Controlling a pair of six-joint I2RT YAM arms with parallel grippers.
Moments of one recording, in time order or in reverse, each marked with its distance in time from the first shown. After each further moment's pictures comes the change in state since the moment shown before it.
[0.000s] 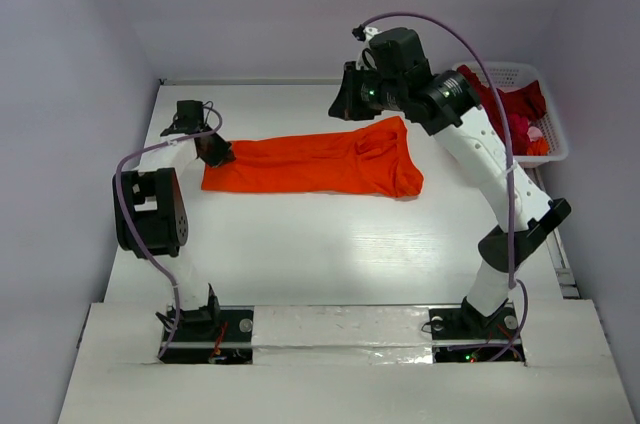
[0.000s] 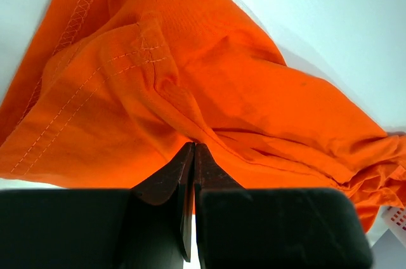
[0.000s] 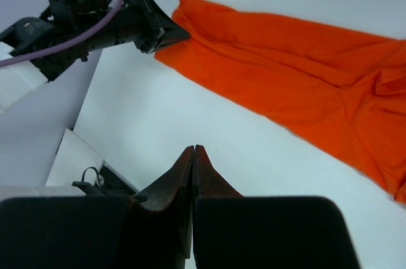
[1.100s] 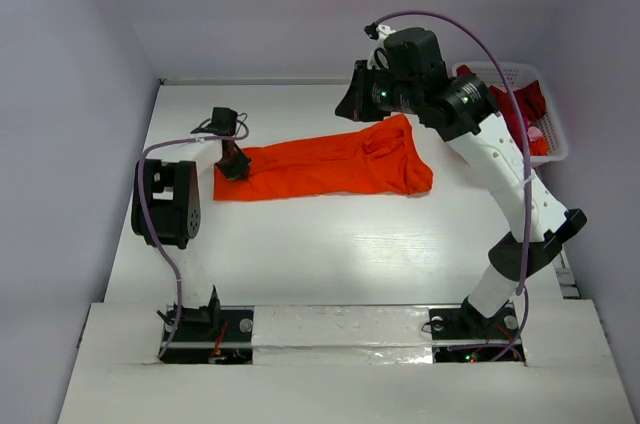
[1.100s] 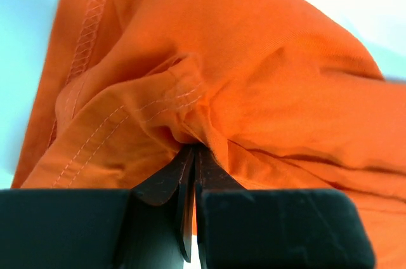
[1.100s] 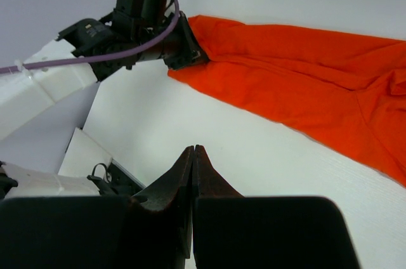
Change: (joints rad) left arm -0.156 0.100 0.029 -0.130 -0.231 0.003; right arm 0.000 -0.067 -0.042 -0.006 -0.001 0.017
